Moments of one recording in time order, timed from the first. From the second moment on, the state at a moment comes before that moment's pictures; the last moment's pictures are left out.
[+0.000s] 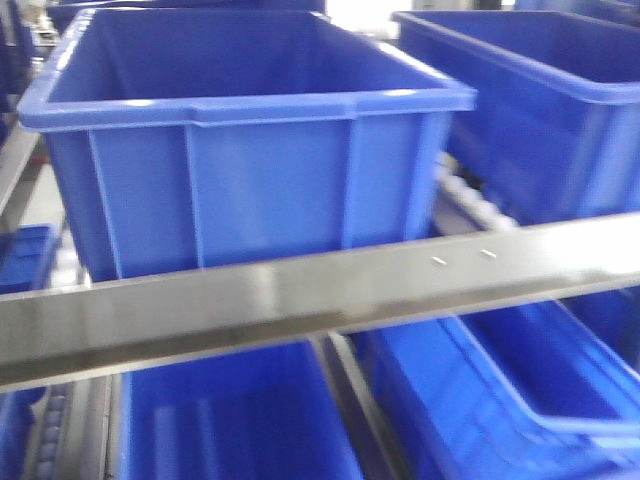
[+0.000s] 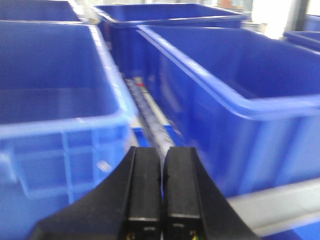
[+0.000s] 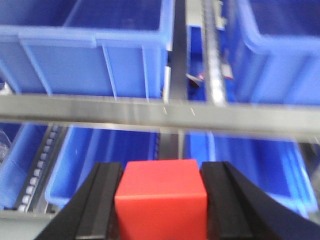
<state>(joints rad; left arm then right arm) -0.07 -0.01 0.01 -0.24 0.05 0.17 0.46 0.21 -0.50 -0.17 0.70 0.21</state>
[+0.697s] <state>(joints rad) -0.07 -0.01 0.01 -0.24 0.05 0.17 0.46 0.21 -0.50 -0.17 0.70 0.21</state>
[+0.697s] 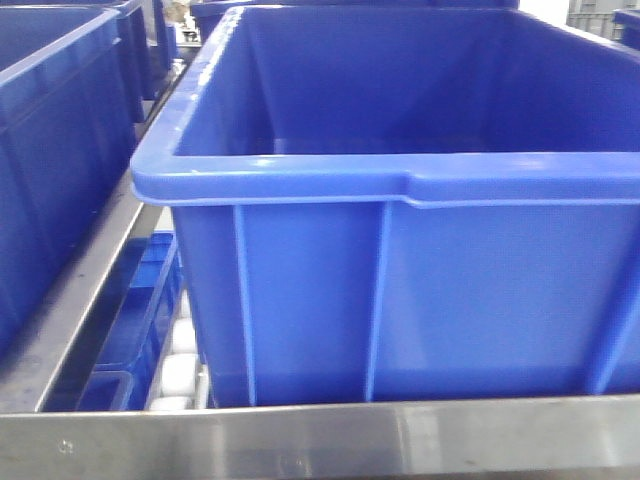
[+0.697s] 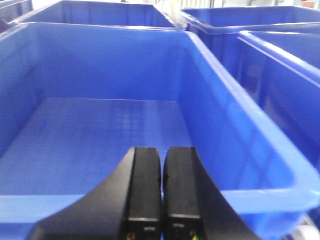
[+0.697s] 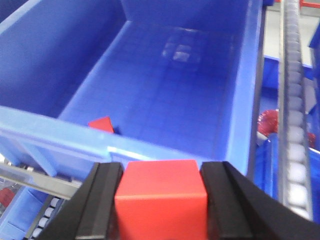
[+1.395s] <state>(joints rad) -0.07 -0.01 0.01 -0.24 0.05 0.17 0.46 0.21 -0.50 -0.17 0.70 0.21</state>
